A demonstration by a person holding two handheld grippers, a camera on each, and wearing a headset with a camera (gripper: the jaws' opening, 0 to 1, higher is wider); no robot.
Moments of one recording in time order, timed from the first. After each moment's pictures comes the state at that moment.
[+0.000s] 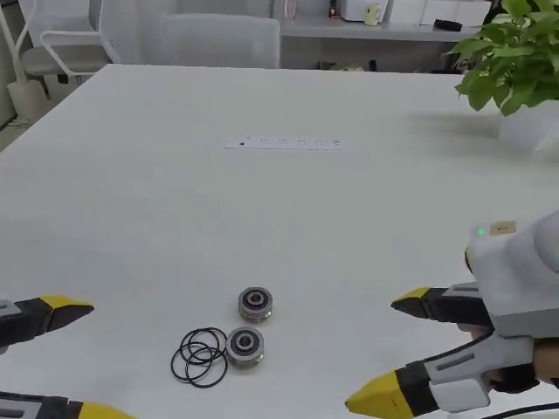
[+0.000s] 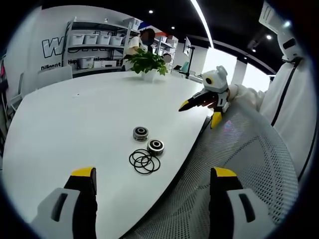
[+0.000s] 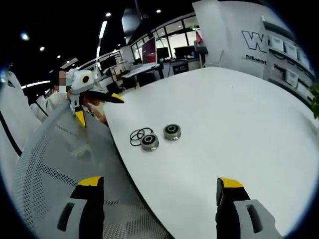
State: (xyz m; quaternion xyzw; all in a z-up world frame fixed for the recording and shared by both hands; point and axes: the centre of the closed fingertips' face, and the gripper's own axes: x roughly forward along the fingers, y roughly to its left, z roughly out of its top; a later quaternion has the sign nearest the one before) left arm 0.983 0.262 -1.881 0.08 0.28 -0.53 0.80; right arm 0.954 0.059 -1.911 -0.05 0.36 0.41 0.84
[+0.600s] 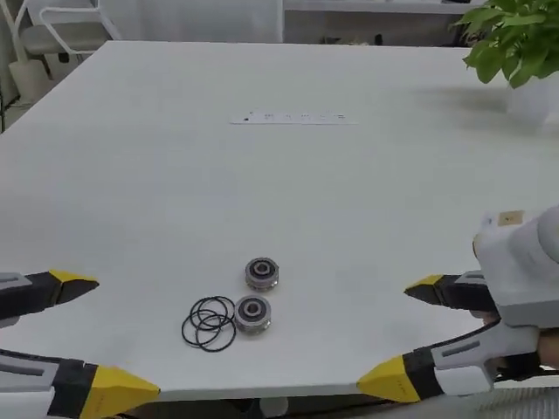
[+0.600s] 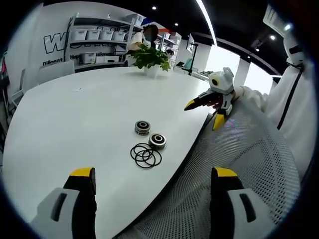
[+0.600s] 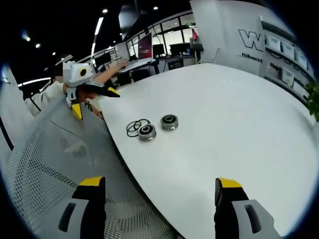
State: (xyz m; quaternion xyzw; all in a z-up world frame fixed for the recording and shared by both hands) left arm 0.981 0.266 -1.889 0.08 0.30 -0.52 0.80; right arm 0.945 0.050 -1.925 -0.06 0.37 0.39 0.84
